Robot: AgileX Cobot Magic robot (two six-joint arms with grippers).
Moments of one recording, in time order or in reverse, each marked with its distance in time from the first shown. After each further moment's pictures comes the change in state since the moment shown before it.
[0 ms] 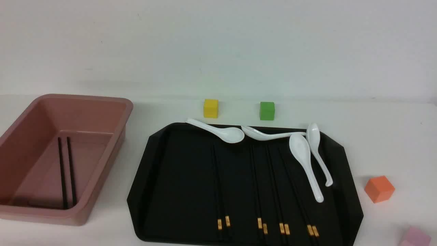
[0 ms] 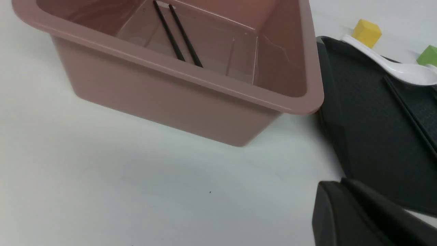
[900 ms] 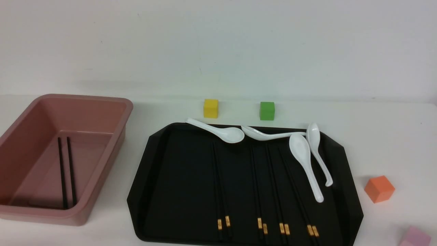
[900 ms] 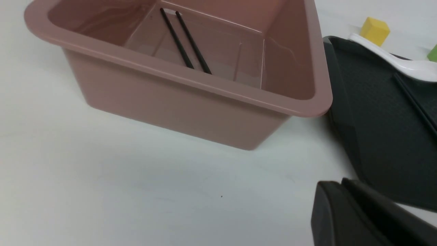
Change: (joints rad) right arm 0.000 0.000 0.000 0.000 0.000 0.000; left arm 0.000 0.000 0.000 0.046 0.001 0.000
